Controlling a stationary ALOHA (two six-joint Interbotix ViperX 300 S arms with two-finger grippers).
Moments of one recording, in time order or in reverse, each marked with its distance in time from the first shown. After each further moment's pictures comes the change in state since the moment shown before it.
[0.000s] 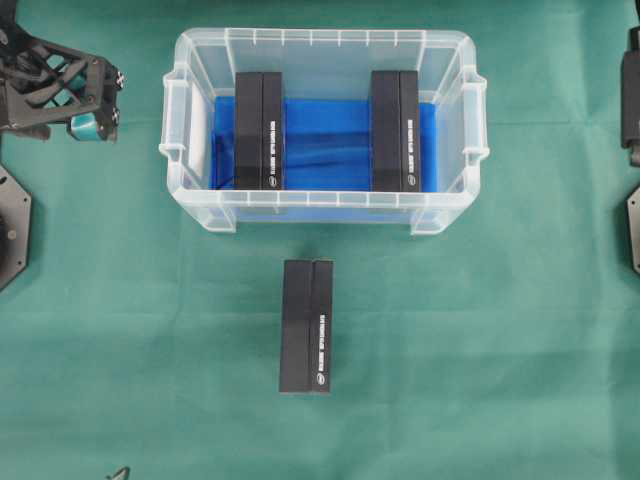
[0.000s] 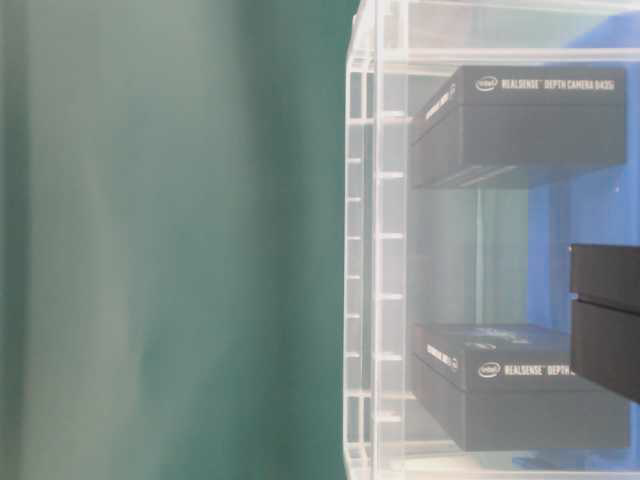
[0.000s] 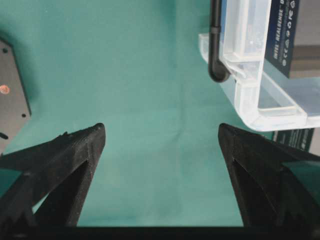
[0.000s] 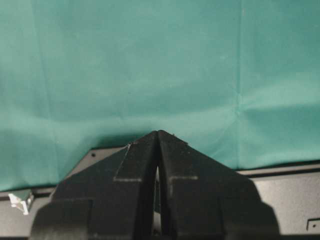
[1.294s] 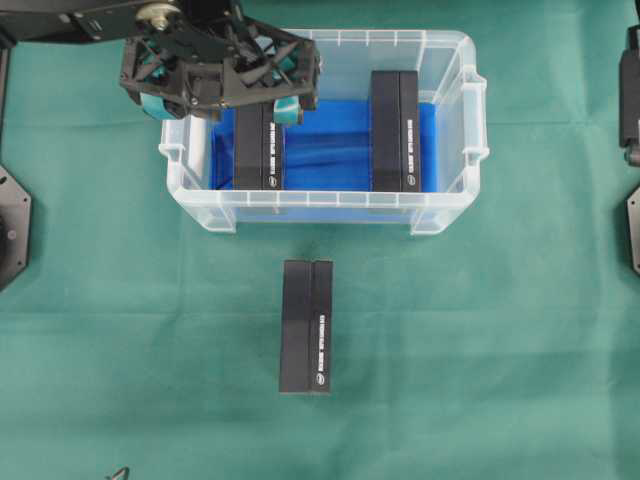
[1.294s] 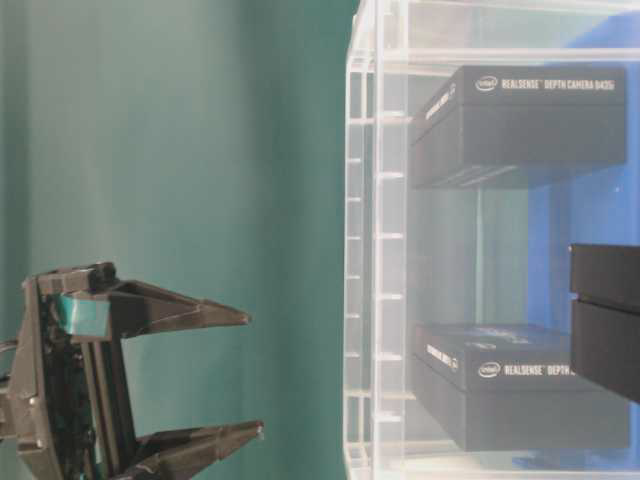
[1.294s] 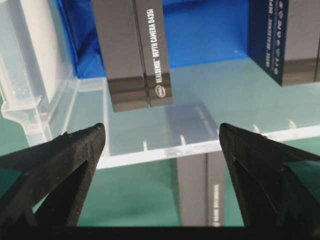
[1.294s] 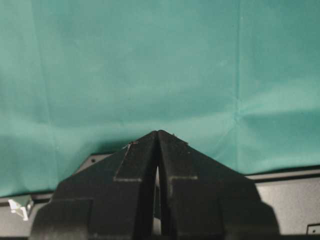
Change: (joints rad) left arm -0.041 0.512 -0.499 -0.005 -0.029 0.026; right arm 0.000 0.000 0.000 0.000 -0.023 0.000
